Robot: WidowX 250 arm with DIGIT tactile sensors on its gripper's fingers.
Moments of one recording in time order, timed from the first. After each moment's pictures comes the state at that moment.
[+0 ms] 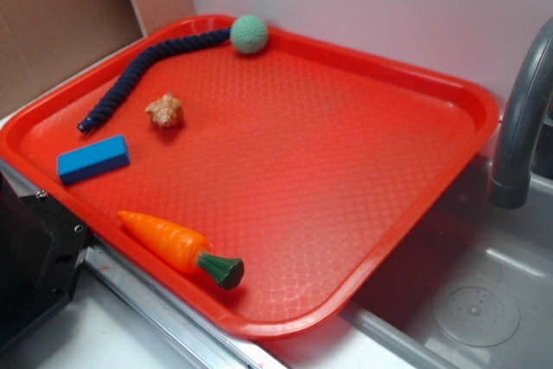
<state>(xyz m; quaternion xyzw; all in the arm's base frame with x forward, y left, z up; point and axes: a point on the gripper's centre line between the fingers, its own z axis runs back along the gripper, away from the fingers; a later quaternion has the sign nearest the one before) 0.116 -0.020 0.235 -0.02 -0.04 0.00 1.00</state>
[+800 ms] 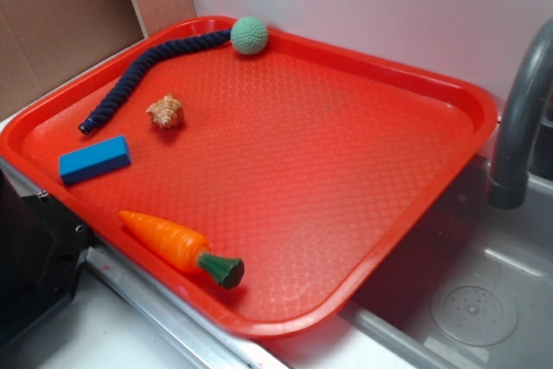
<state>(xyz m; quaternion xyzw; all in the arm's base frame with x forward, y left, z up) 0.144 0.006 0.201 -0.11 -0.01 0.26 0.96</state>
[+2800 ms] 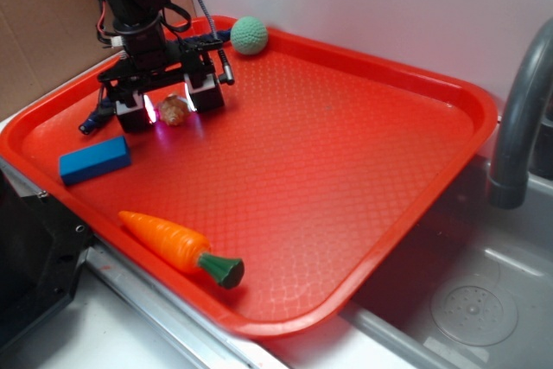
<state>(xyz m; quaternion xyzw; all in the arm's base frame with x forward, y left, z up) 0.221 0.052 0.017 0.00 -0.09 0.50 0.86</state>
